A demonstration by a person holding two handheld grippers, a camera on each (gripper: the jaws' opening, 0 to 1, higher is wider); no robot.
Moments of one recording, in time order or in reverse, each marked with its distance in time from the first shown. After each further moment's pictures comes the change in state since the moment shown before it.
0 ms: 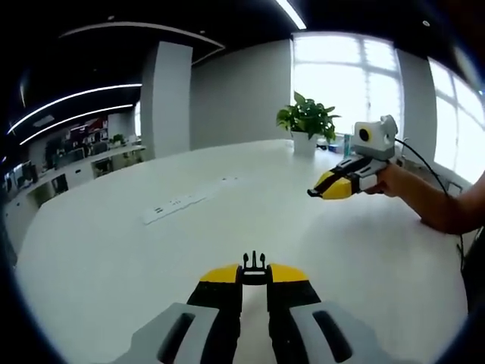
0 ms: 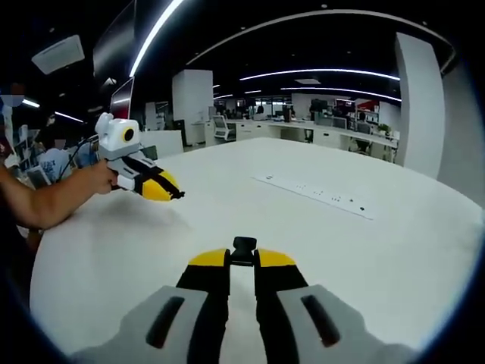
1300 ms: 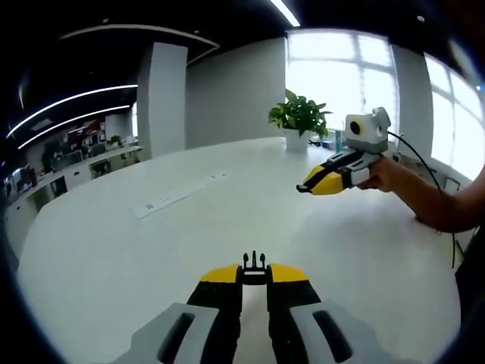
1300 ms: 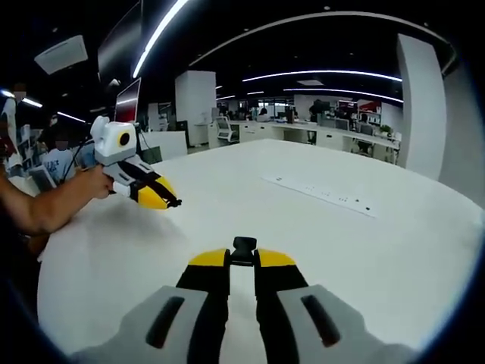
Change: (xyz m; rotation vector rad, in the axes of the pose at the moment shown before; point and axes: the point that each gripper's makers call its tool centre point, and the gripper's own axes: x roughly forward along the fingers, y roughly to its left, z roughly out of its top) left arm -0.020 -0.032 -0.005 0.008 0.000 -0.015; right arm -0.013 0.027 0.004 -0.007 -0.008 0.012
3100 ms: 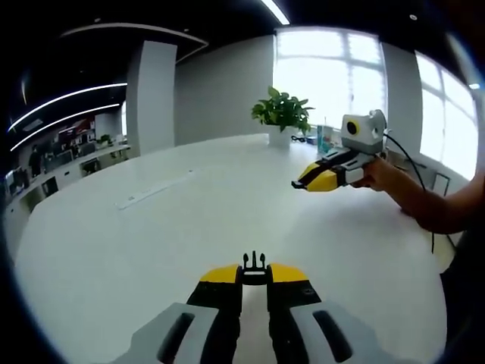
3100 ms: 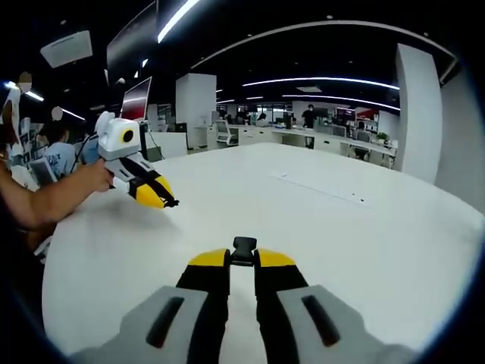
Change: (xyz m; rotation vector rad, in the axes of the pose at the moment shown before) left arm -0.020 -0.048 -0.024 0.027 0.036 -0.055; right arm -0.040 0.031 -0.022 -0.026 -0.027 -0.028
